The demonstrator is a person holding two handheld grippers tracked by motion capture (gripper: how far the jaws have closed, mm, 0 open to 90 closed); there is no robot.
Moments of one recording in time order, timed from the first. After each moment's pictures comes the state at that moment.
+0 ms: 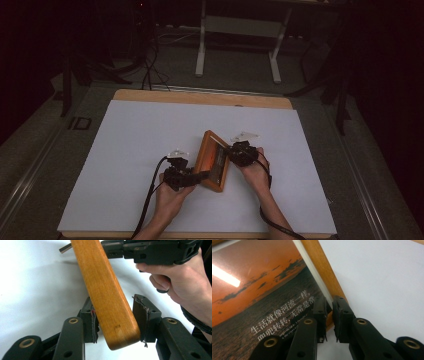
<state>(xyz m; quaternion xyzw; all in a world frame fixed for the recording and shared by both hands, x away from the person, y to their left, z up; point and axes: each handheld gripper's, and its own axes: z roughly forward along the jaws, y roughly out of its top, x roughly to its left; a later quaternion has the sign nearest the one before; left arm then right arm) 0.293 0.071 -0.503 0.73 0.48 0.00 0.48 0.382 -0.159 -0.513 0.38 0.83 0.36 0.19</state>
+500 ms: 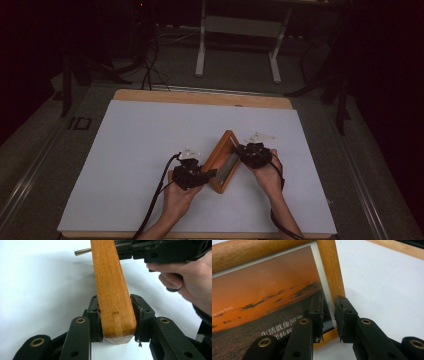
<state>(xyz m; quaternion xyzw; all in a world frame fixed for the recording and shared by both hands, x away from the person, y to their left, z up) 0.289 0.047 -0.489 0.76 0.44 0.04 0.47 0.367 -0.194 -0.494 0.39 0.81 0.39 0.20</state>
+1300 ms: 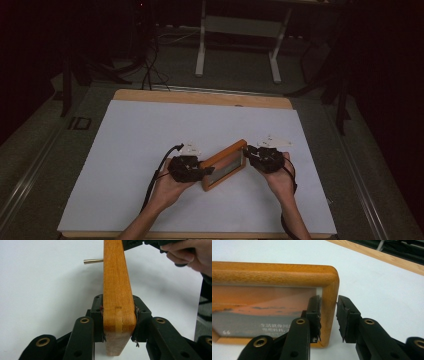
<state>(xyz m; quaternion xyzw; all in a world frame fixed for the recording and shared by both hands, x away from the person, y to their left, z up) 0.306 0.065 -0.473 0.83 0.31 0.06 0.46 0.344 -0.219 -0.474 0.37 0.80 0.42 0.21</state>
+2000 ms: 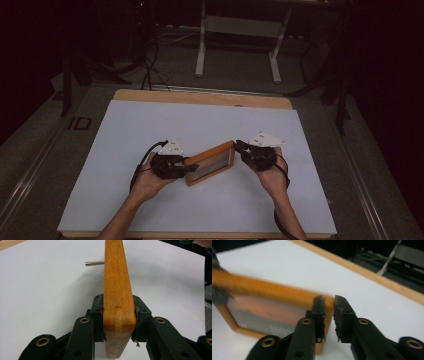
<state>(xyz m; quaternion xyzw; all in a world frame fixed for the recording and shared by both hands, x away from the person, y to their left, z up) 0.312 0.110 -0.474 0.85 0.26 0.09 0.46 0.335 -0.188 -0.448 0.31 0.80 0.46 0.24</state>
